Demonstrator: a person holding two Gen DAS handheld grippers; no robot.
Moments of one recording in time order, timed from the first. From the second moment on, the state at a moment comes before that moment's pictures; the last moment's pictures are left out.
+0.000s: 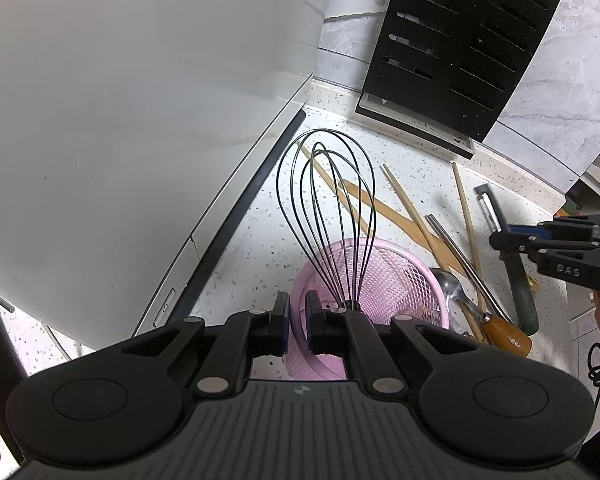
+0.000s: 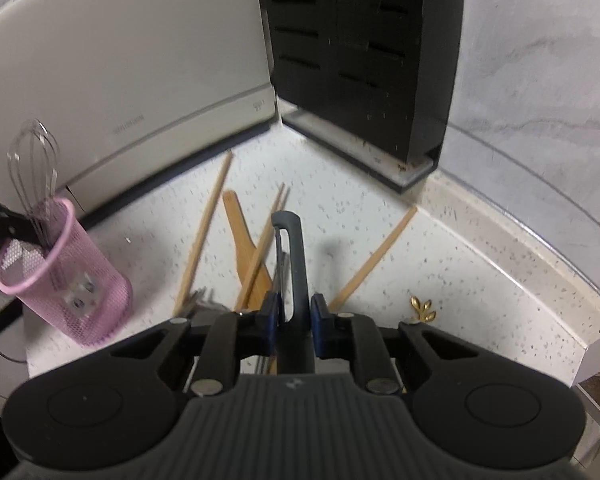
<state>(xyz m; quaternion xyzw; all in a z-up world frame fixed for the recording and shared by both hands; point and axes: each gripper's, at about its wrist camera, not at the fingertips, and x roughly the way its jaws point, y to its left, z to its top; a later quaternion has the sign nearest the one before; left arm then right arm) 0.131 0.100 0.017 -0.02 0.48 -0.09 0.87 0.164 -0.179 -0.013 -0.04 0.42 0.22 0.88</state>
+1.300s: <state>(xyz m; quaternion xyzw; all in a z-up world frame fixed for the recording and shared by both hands) 0.133 0.095 0.018 -0.02 0.49 -0.09 0.87 0.123 -0.156 0.094 0.06 0.24 0.30 0.92</state>
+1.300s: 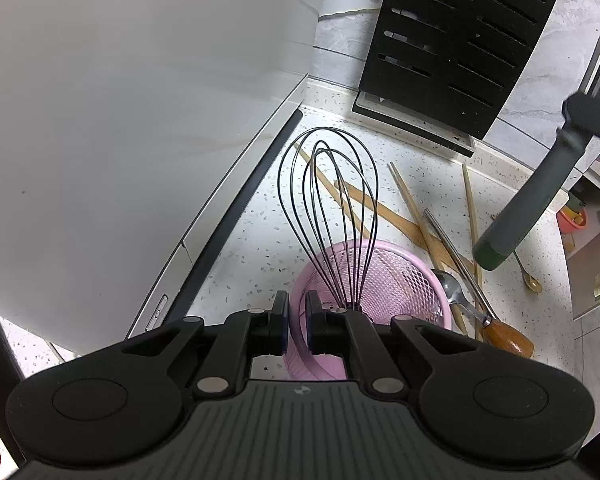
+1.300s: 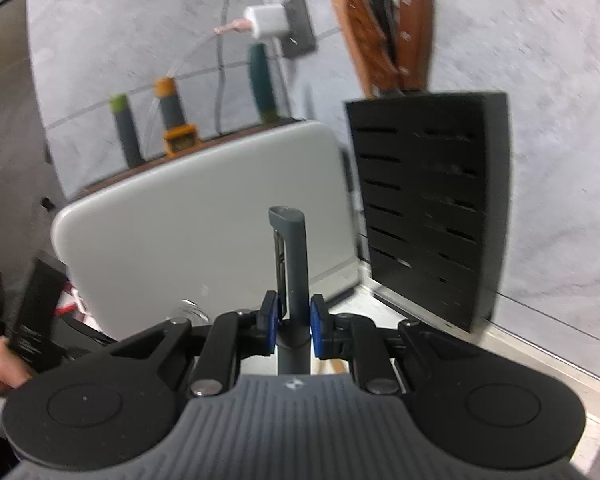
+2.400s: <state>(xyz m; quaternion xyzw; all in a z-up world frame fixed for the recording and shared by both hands) 0.131 0.098 0.018 -0.02 0.48 -0.10 0.87 0.120 -0.074 0.052 -0.01 0.24 0.37 0.90</state>
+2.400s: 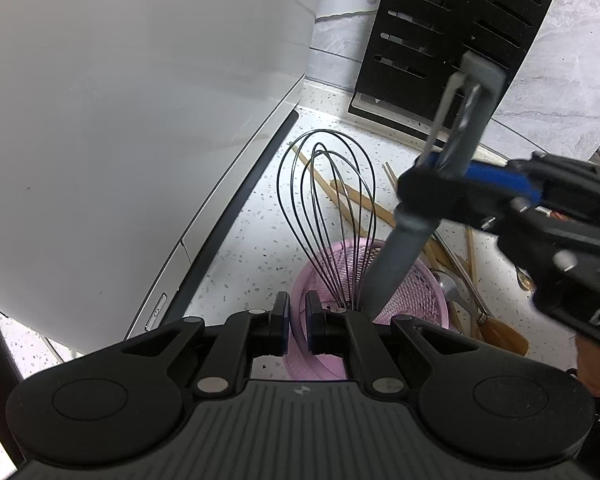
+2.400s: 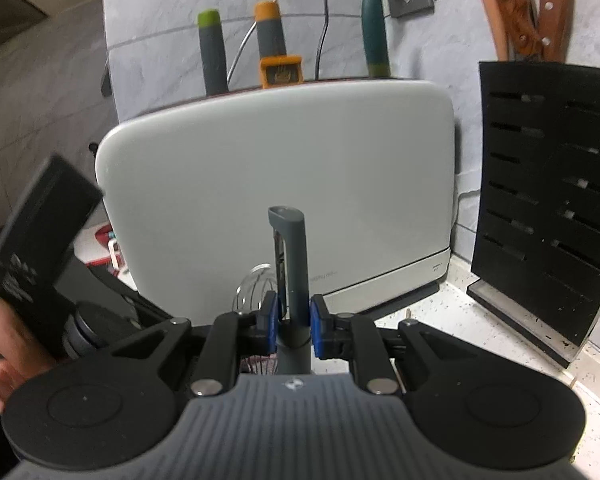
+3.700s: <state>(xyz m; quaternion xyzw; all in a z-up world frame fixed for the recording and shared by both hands) 0.131 0.101 0.018 -0.02 0.48 -0.11 0.87 0.125 -0.064 0.030 -0.03 0.26 0.39 0.88</state>
